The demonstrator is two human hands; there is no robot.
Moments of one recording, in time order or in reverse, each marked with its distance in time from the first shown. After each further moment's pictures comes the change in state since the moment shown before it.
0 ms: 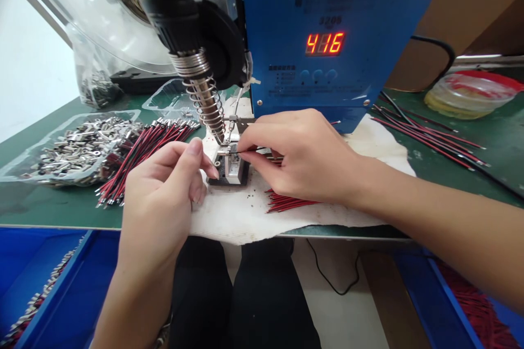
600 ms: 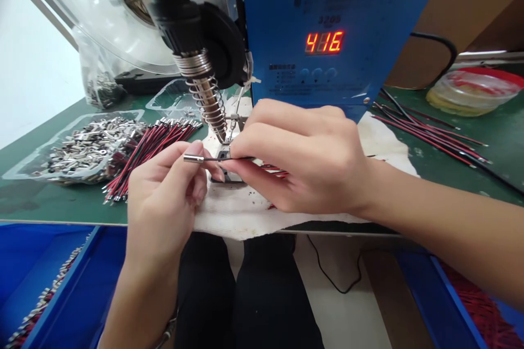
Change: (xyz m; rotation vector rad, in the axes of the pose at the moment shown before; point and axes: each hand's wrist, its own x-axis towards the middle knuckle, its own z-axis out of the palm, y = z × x) left_hand -0.006 0.009 0.001 -0.081 -0.057 0.003; right_hand 0.000 -0.027 -0.011 -0.179 0.213 -0.094
